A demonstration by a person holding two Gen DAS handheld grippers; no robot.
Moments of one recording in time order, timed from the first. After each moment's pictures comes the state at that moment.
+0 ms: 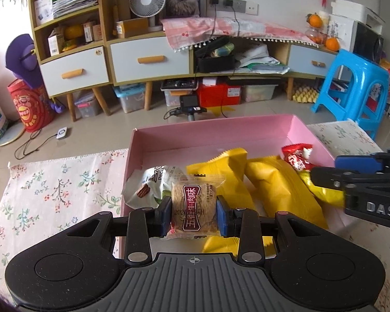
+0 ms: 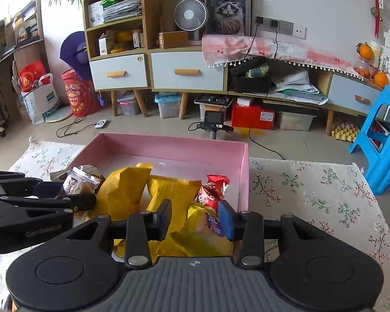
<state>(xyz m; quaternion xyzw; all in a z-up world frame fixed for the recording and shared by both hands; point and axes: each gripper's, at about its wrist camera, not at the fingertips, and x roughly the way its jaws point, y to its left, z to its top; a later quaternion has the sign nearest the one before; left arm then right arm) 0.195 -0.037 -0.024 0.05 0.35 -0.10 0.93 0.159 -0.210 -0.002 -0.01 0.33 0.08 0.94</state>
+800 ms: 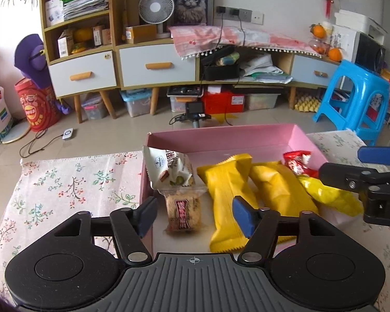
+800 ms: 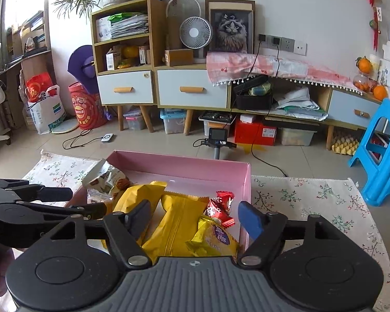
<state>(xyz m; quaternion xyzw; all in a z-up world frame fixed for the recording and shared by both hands) 0.172 -0.022 -0.007 0.03 0.34 -0.10 0.93 0.138 -0.204 0.022 -0.01 0.30 0.09 0.95</state>
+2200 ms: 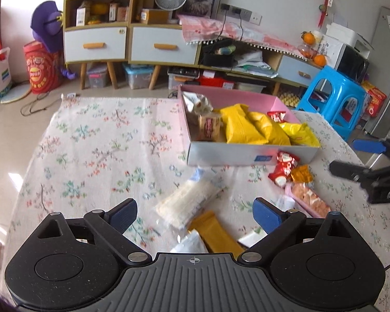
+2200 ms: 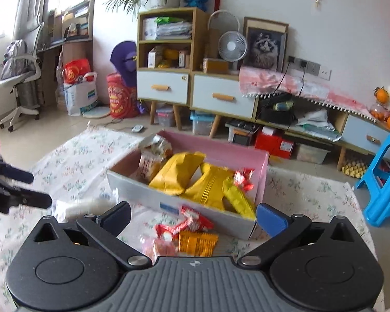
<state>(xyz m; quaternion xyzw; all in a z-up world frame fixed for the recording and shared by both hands) 0.042 0.078 -0.007 -0.04 0.38 -0.14 0.92 0.040 -0.193 0.016 -0.07 0.28 0.16 0.94</state>
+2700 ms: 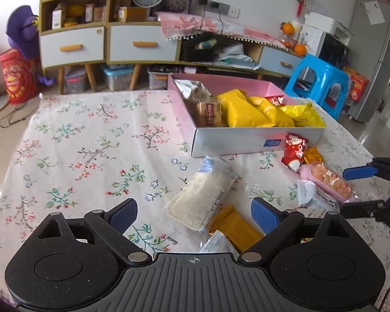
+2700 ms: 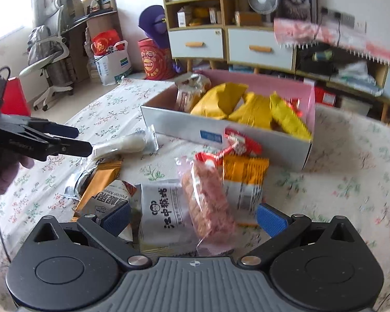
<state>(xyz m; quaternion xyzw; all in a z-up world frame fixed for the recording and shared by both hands) 0.067 0.097 -0.047 -0.01 0.36 -0.20 0.91 0.030 -0.198 -0.032 -0.01 0.37 0.24 0.90</state>
